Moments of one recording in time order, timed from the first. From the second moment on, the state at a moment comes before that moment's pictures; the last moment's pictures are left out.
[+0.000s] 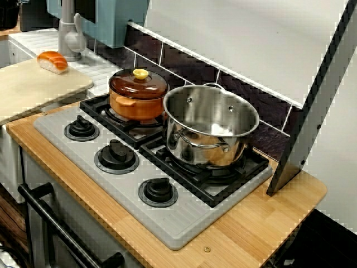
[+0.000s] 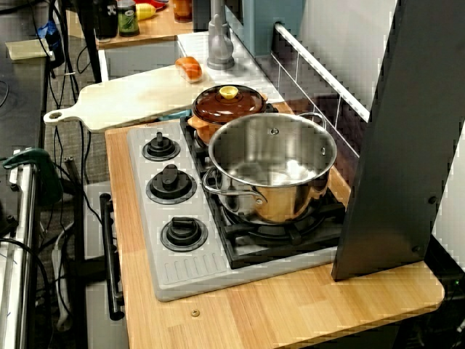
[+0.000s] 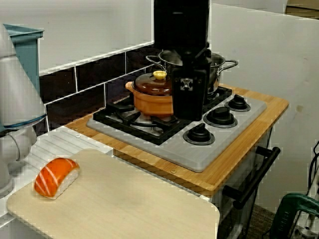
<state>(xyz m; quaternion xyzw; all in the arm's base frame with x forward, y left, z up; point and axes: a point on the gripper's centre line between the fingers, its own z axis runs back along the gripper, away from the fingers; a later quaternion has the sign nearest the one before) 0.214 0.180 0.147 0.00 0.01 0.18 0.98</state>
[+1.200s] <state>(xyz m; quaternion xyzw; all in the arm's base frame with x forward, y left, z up) 0.289 0.170 0.133 0.06 -0.09 0.49 0.87</state>
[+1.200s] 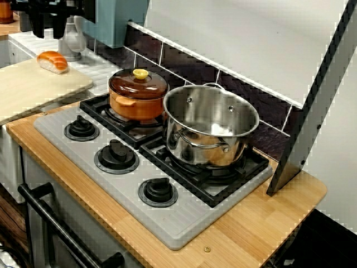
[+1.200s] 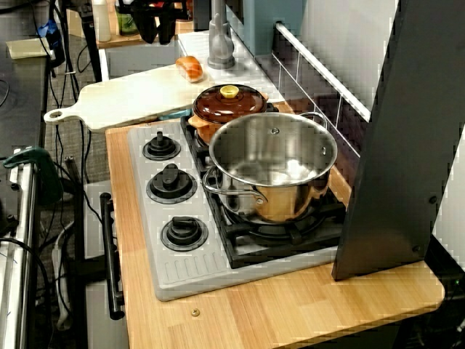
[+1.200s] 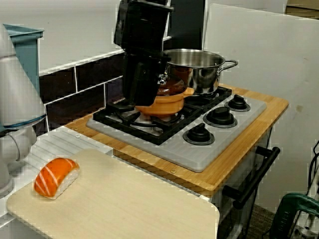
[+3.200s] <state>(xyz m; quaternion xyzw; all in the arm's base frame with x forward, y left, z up) 0.317 0.221 0.102 -0.02 -0.12 0.69 0.71</state>
